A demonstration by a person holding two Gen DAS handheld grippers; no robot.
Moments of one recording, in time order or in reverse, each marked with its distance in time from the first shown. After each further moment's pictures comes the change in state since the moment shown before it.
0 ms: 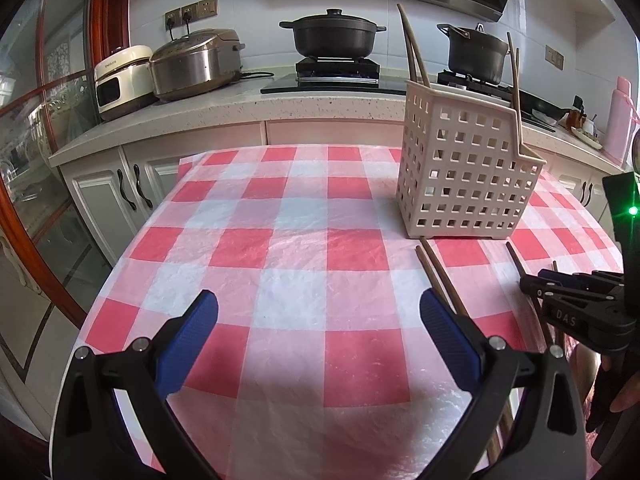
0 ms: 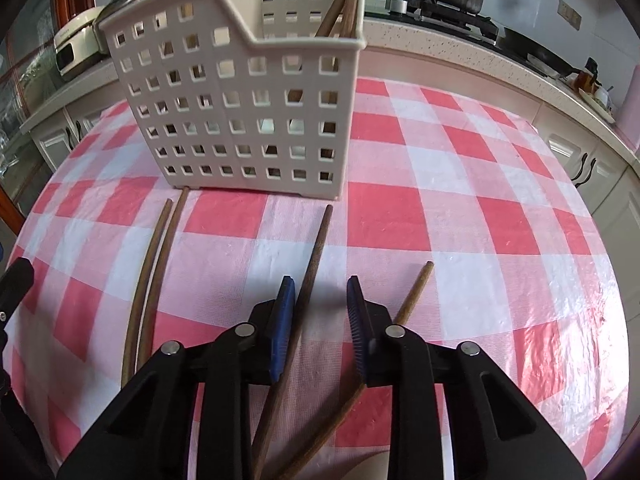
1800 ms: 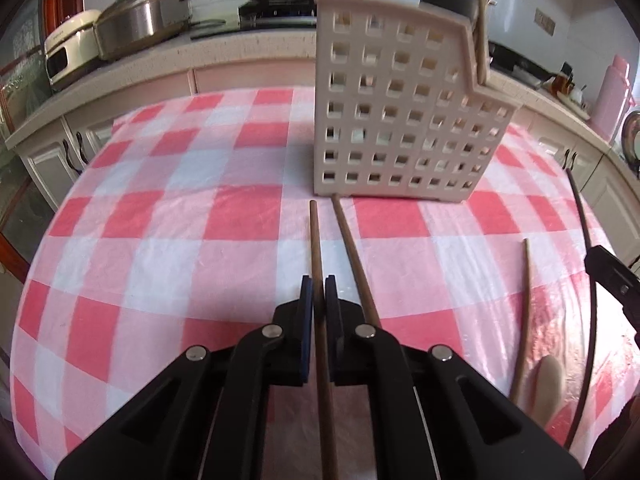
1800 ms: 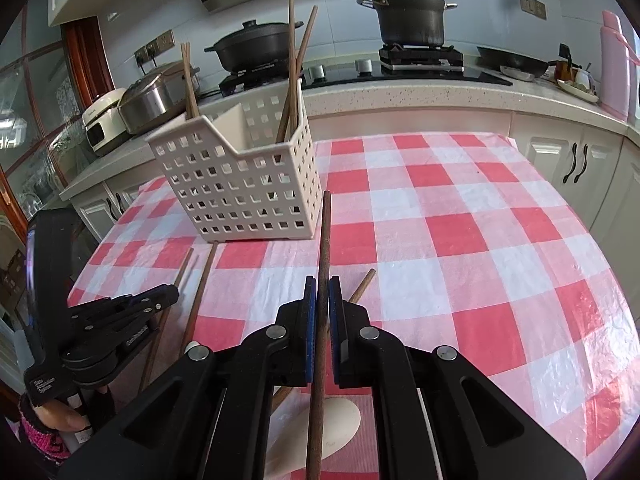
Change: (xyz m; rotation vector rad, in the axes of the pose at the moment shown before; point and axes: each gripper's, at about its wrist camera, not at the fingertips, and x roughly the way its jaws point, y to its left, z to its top) left arm 0.040 -0.073 0.005 0.007 0.183 -0.113; right arm -0.082 -0.061 -0.028 0.147 -0.236 0.164
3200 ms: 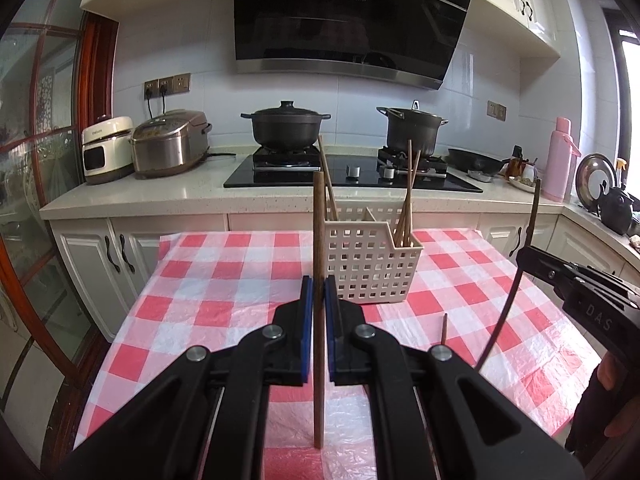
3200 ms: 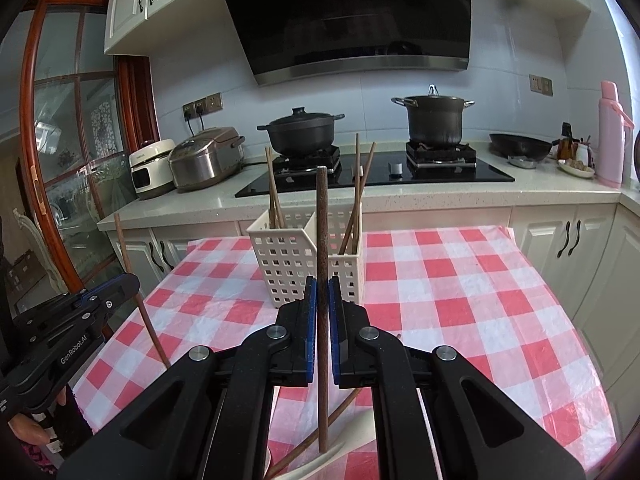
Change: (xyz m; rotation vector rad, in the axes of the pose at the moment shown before) left arm -0.199 0.014 -0.016 0.051 -0.426 -0.032; right arm -0.119 0.053 0.018 -0.091 -0.257 0.054
